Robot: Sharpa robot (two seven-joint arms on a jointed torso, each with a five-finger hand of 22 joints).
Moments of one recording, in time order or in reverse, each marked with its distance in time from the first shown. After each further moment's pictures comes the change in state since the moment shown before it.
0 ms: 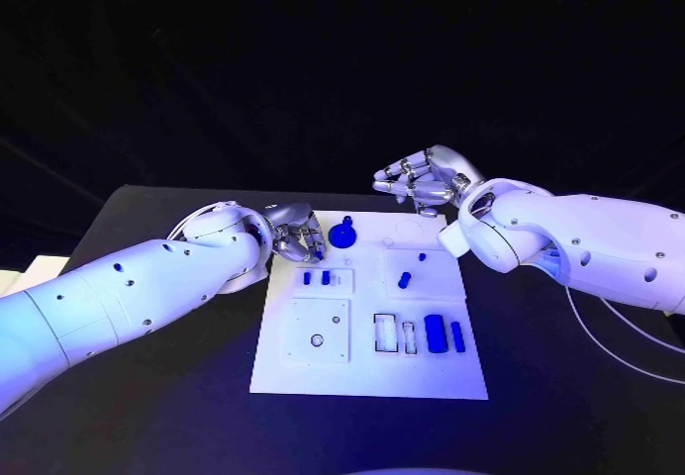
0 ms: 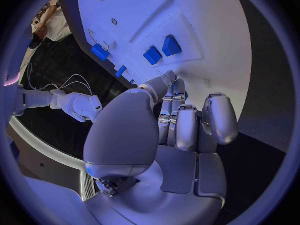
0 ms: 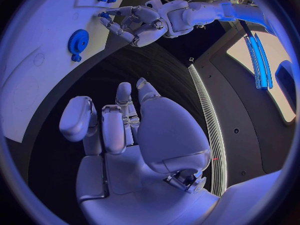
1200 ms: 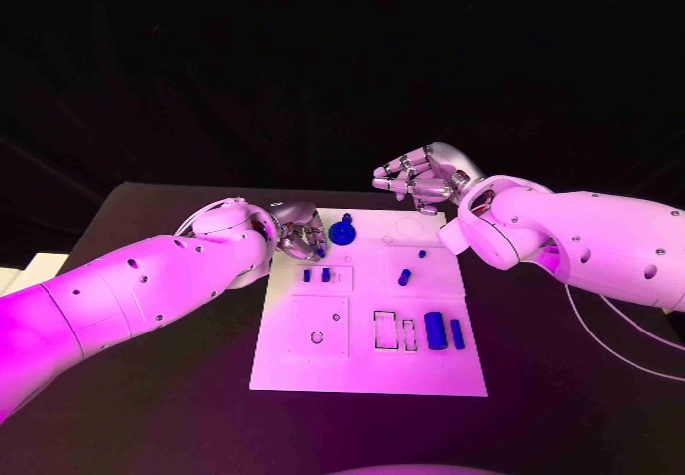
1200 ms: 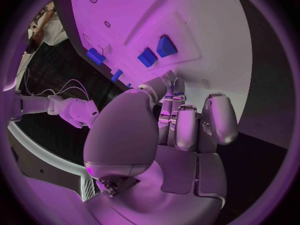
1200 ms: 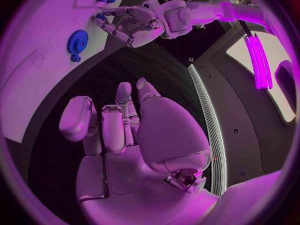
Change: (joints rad) left arm 0.001 0.037 -0.006 -0.042 -0.043 0.018 -0.015; left_hand -0.008 0.000 0.000 0.000 -0.003 0.004 0.004 -0.001 -0.002 0.004 0.003 0.000 0.003 0.000 0.000 0.000 -0.005 0.003 0.000 0.000 0.000 0.000; right arm 0.000 0.001 0.000 0.002 0.000 0.000 0.000; right_hand 0.000 0.000 0.000 0.000 0.000 0.000 0.000 0.000 0.000 0.000 0.000 0.000 0.000 0.000 0.000 0.000 0.000 0.000 0.000 0.000 0.000 0.000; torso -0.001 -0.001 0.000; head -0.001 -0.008
